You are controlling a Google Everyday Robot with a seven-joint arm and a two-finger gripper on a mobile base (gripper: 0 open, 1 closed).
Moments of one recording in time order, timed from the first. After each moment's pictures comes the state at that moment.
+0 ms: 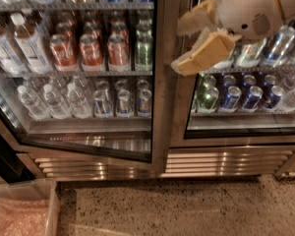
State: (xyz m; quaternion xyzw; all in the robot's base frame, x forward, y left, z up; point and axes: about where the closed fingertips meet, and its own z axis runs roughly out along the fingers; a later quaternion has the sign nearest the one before) arm 0.478 -0.063 1.021 -0.63 0.64 0.22 0.38
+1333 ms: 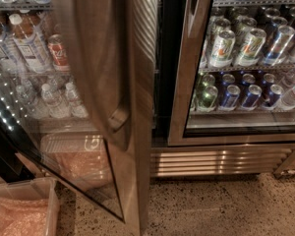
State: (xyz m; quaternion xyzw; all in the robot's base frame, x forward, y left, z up) arm 0.360 -0.227 1.052 -0.53 0.70 0.11 0.46
